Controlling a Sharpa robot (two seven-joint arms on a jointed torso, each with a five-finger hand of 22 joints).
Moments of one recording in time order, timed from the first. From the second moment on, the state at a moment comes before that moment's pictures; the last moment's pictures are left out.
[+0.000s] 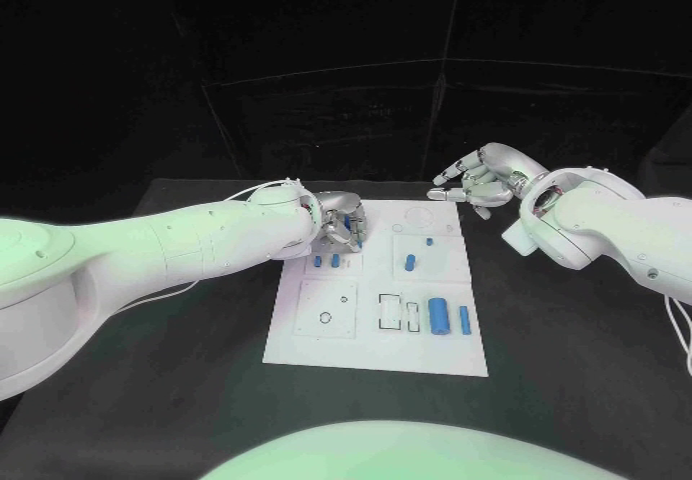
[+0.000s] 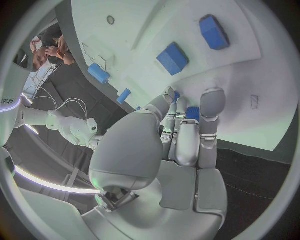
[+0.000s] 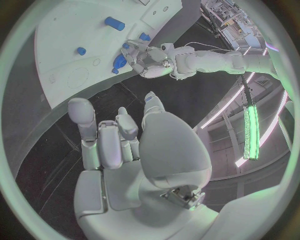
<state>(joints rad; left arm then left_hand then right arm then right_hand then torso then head) 1.24 -0.47 -0.20 1.03 -1.22 -0.09 0.02 1.38 -0.03 0.20 -0.11 0.04 0.97 0.13 0.28 0.13 1.00 0.07 0.41 0.15 1.46 -0.01 1.33 1.12 0.15 1.35 0.09 0.91 0.80 1.29 -0.80 -0.07 1.45 -0.95 -0.31 -0.06 1.33 -0.03 -0.17 0.27 0.29 0.88 0.16 0.14 0.07 1.31 0.07 1.16 1.15 1.46 -0.01 1.36 1.24 0.13 1.24 0.09 1.15 0.73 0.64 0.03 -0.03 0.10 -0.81</state>
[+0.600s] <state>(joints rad) 1.24 -0.45 -0.20 1.00 -1.22 -0.08 0.02 1.38 0.00 0.28 -0.13 0.04 1.02 0.13 0.26 0.11 1.05 0.06 0.39 0.11 1.47 -0.01 1.34 1.12 0.15 1.36 0.08 0.95 0.85 1.29 -0.80 -0.07 1.45 -0.95 -0.31 -0.06 1.33 -0.03 -0.17 0.27 0.30 0.88 0.16 0.14 0.07 1.31 0.07 1.16 1.15 1.46 -0.01 1.36 1.24 0.13 1.24 0.09 1.15 0.73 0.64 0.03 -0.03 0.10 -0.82</state>
